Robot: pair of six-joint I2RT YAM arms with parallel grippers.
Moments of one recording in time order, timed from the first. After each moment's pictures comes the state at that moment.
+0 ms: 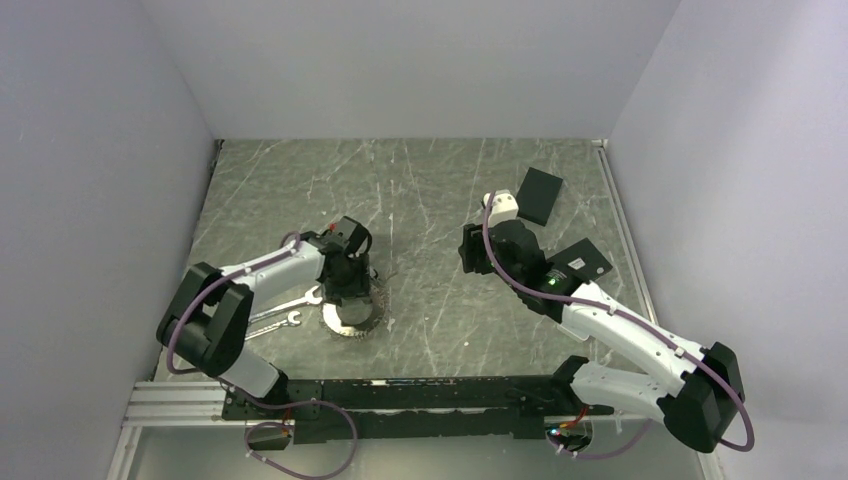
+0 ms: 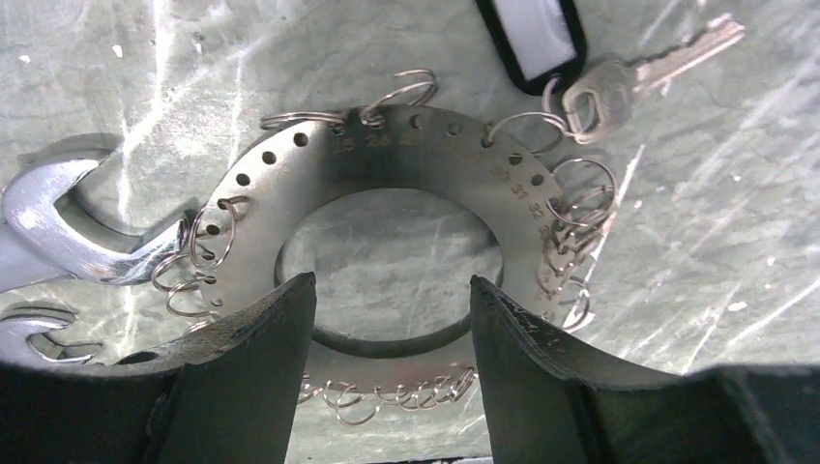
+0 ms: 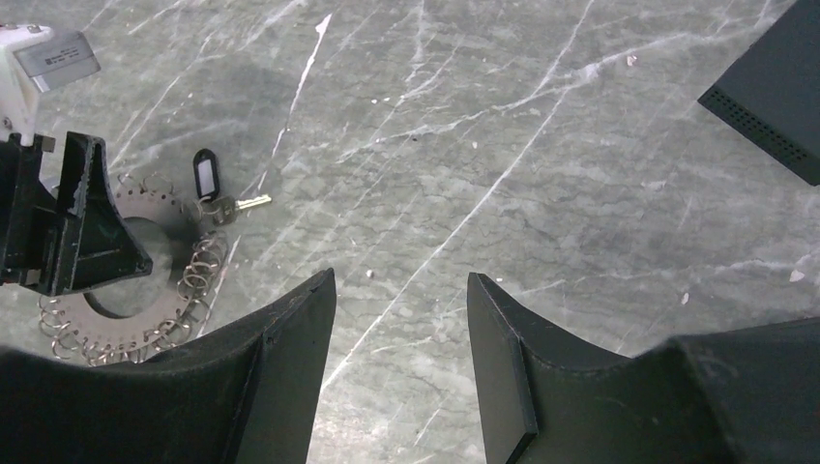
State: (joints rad) left arm -0.54 1.53 0.87 -0.64 -0.05 -0.63; right arm 0.74 1.04 0.78 -0.23 0.29 0.32
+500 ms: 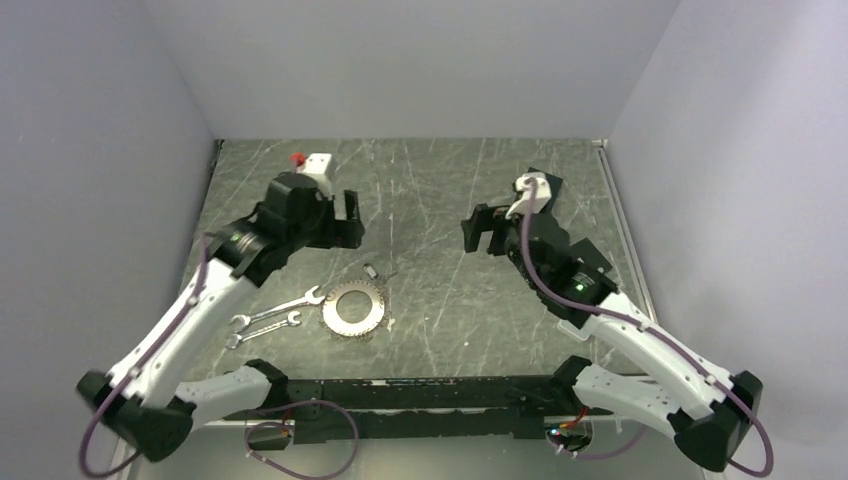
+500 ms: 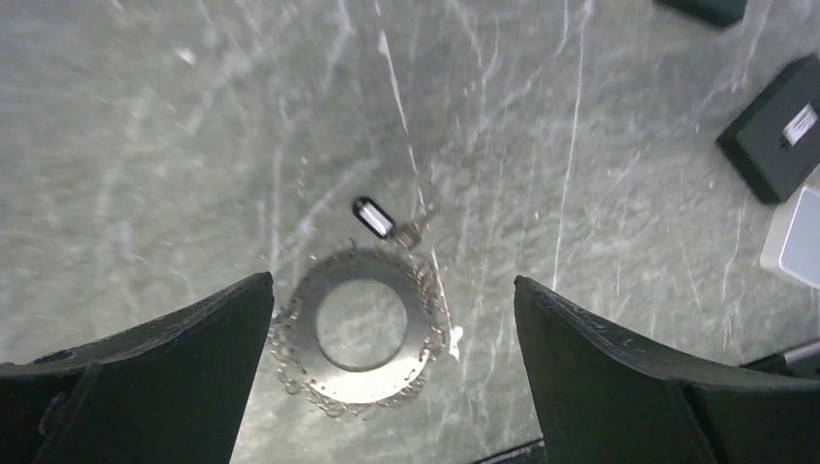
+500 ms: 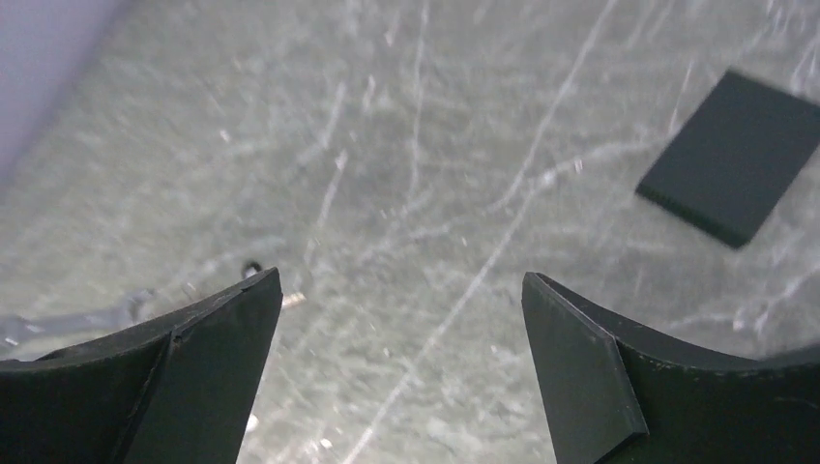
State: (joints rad) left arm -0.54 1.15 1.23 -0.78 -0.10 -0.40; right arm 0.73 0.94 0.85 -0.22 0.38 0.33
